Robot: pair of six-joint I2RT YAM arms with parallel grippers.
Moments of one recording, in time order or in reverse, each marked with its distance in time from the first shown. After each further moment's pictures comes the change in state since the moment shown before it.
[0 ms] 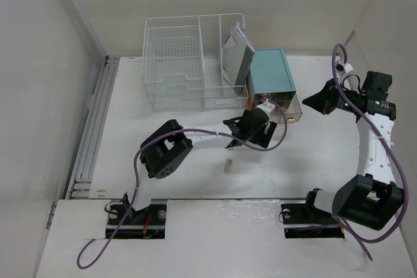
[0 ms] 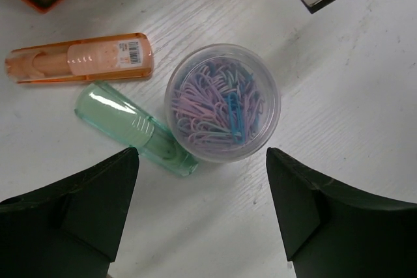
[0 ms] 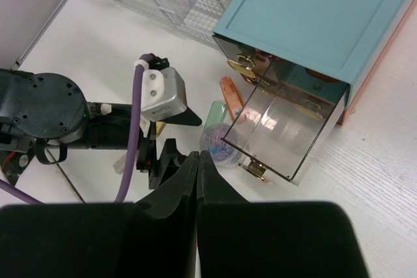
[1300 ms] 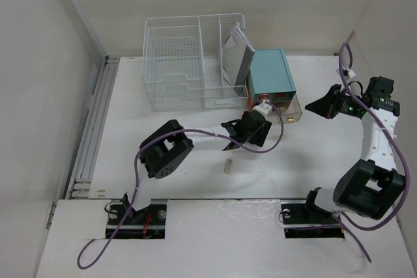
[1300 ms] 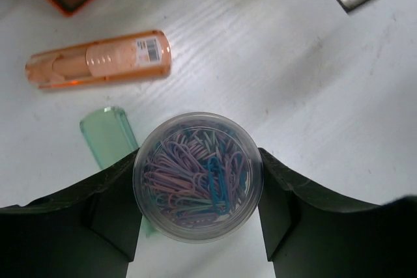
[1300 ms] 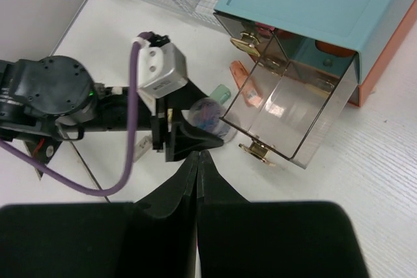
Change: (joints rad) left arm 0.012 0.039 -0.035 0.130 -0.031 0.025; right arm -0.093 0.090 0.002 -0.150 -0.108 -0.151
